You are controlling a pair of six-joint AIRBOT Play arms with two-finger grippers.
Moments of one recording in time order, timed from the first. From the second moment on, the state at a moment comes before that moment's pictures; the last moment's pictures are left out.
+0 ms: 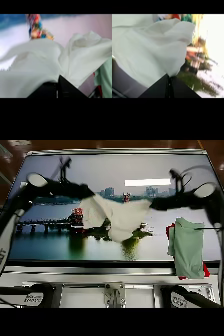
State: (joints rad) left arm -0.20 -1.50 1.53 0.65 -1.01 -1.20; right arm -0.05 -1.27 1.28 -0.91 1.15 1.13
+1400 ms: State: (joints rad) left arm -0.22 -1.08 1.17 1.00 -1.35 -1.50; right arm -0.04 -0.91 1.03 -1.14 1.37 1.41
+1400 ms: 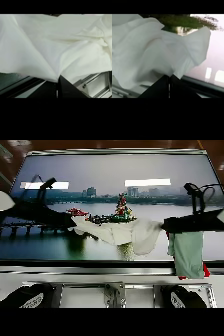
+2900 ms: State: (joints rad) left arm 0.07 -1.58 1.26 0.83 -1.02 -1.40; right arm -0.26 -1.23 0.96 -0.99 0.91 1.34
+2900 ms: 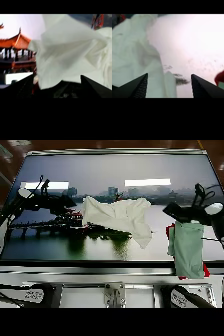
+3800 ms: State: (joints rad) left arm -0.05 -1.74 1.16 0.65 -0.94 -1.33; right arm -0.37 -1.28 0.80 -0.88 1.14 1.32
